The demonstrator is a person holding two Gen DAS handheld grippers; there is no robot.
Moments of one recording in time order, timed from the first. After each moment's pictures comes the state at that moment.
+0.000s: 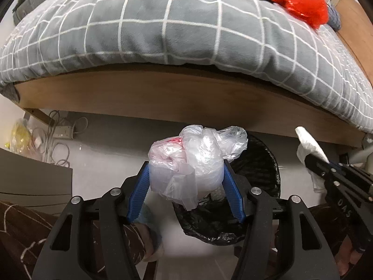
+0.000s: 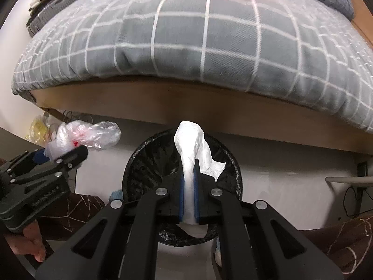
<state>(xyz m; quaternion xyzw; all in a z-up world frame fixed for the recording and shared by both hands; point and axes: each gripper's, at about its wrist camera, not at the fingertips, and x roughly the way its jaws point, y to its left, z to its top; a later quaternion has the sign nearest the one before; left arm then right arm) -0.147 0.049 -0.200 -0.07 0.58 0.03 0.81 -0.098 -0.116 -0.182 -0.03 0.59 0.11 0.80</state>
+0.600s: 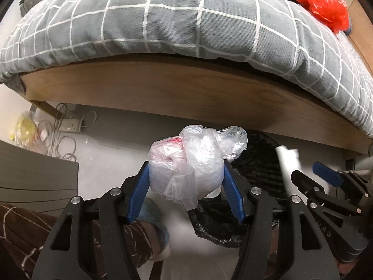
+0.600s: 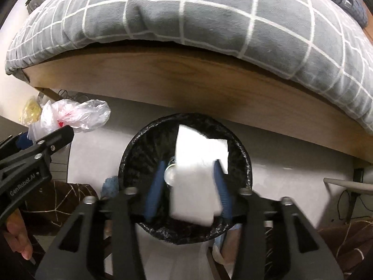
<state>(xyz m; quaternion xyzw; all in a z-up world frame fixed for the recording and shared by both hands) -0.142 0.067 -0.211 -0.07 0.59 0.05 0.80 -0.093 -0.087 -0.209 -0.06 0.61 0.11 0.78</state>
